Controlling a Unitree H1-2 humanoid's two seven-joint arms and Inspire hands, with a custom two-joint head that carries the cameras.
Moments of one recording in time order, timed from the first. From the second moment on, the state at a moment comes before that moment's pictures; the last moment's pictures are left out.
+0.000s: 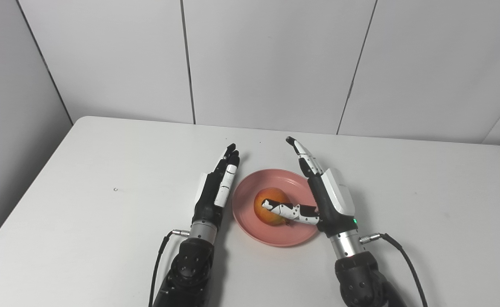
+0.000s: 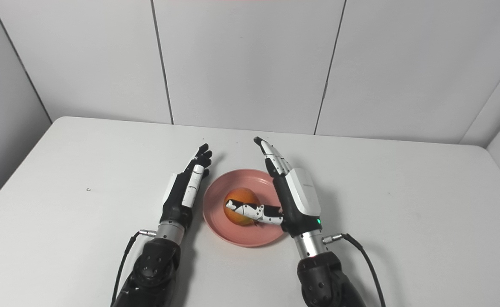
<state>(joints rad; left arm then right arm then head) -0.34 -0.08 -0.06 0.29 0.10 -0.07 0.07 -0.36 -0.05 0.27 0.24 -0.57 -0.29 -0.26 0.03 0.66</state>
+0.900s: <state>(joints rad) -0.34 -0.08 -0.05 0.27 0.08 -0.05 0.06 -0.33 0.02 0.07 0.29 -0.11 -0.28 -0.13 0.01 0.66</state>
